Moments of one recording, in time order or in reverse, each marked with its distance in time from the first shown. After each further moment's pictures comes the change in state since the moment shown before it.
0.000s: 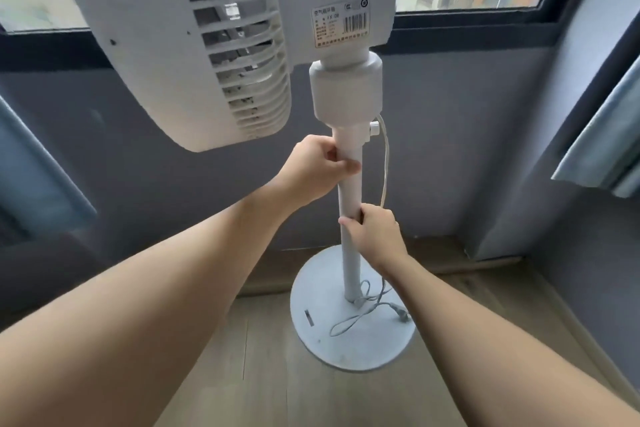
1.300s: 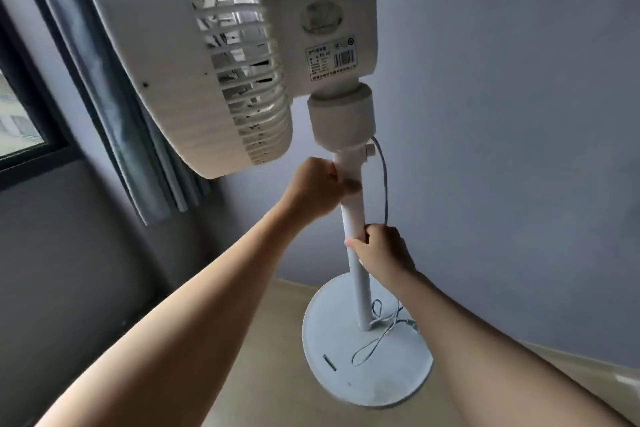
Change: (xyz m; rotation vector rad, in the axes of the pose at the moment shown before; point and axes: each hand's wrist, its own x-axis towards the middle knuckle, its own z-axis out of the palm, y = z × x) left_hand -0.477 0.569 0.276 -0.087 -0.752 0.668; right_hand -0.666 0.051 -0.512 -0.150 0.841 0.782
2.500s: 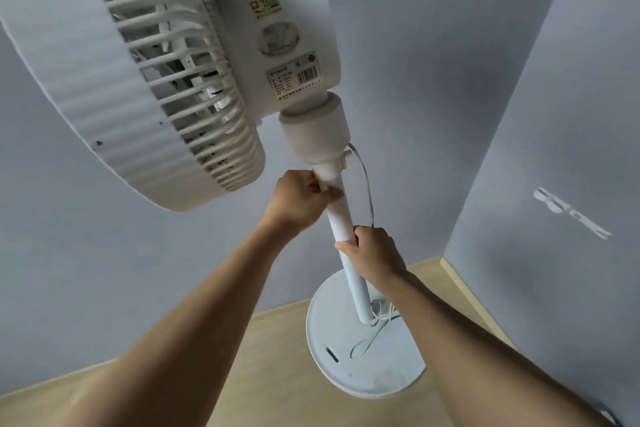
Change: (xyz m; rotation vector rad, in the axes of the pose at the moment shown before) left_hand 0.061 0.457 0.733 -0.280 -0.519 0.175; right_hand 0.028 0.664 -0.514 -0.109 0.275 0.445
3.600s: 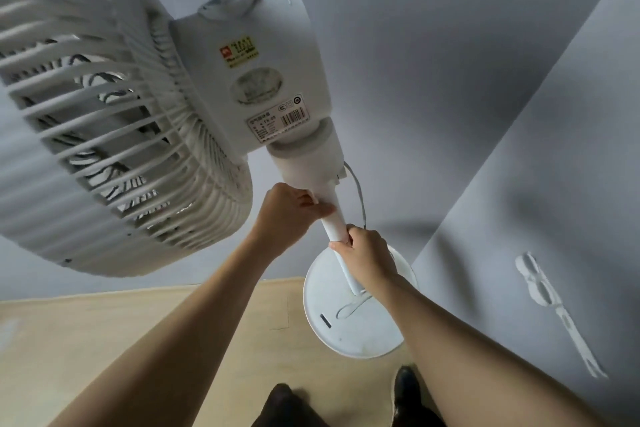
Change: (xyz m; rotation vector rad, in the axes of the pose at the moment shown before) left_hand 0.264 0.020 0.367 -0.008 0.099 -0.222; right_hand 0.320 0.351 -0.101 0.002 -0.260 -0.071
